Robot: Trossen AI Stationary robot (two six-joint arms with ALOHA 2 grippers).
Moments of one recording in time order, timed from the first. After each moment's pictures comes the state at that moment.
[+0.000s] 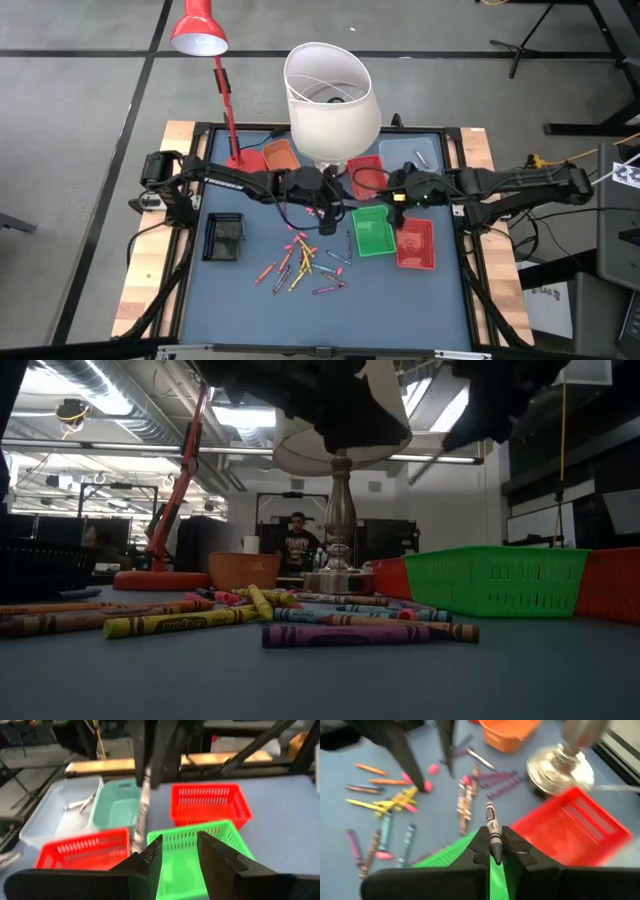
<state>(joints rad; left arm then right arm) 0.03 1.75 1.18 0.19 0.00 0.06 0.05 1.06 0.90 -0.60 0.24 0.33</state>
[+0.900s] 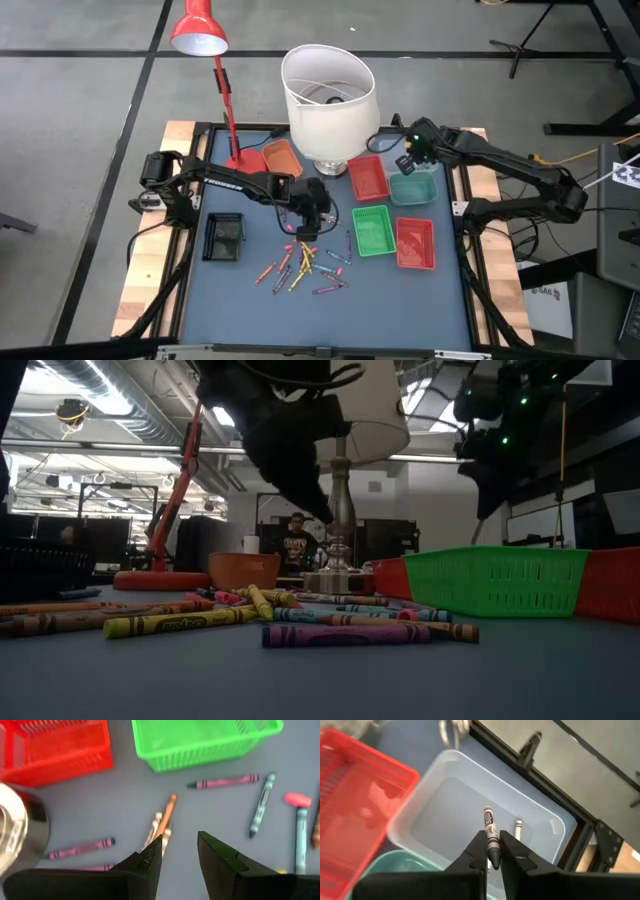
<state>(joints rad) 0.03 1.75 1.18 -0.34 -0.01 0.05 -0.61 1.16 0.90 -0.81 0.33 0.17</state>
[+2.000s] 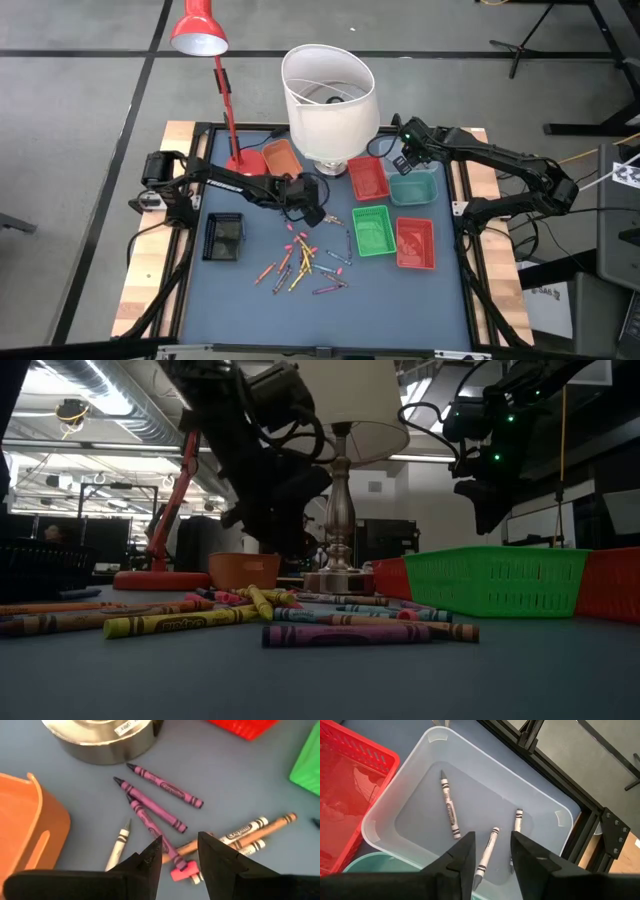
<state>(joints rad) 0.05 1.76 1.02 -0.24 -0.36 -0.62 -0.64 1.26 0.90 -0.81 0.33 0.18</state>
